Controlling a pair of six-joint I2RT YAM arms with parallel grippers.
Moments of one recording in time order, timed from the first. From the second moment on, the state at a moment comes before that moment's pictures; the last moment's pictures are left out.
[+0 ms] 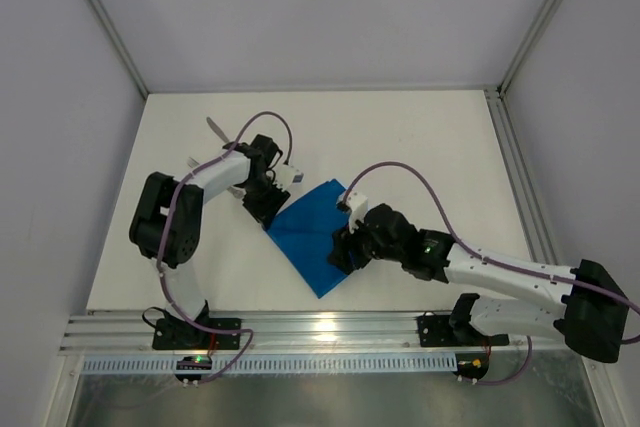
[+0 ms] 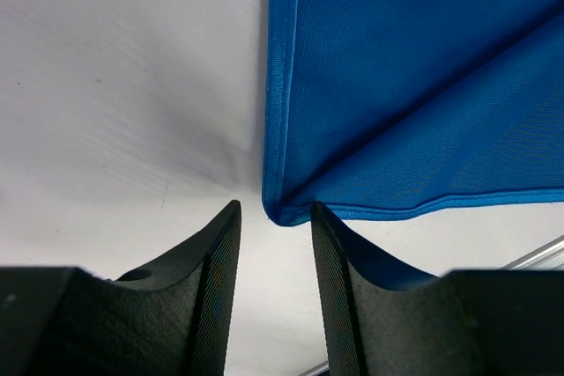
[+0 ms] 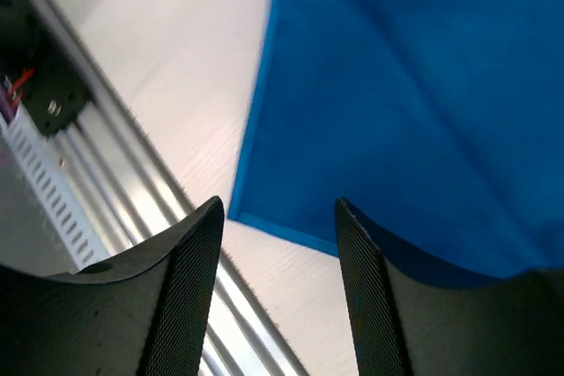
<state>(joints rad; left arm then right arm) -0.40 1.85 1.25 -0.88 0.21 0.37 1.06 1.11 0.63 -0.12 -0.07 0.31</state>
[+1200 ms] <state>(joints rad) -0.50 1.64 1.25 -0.96 0.32 0.47 0.34 1.18 0.45 -0.19 -0.27 0.55</state>
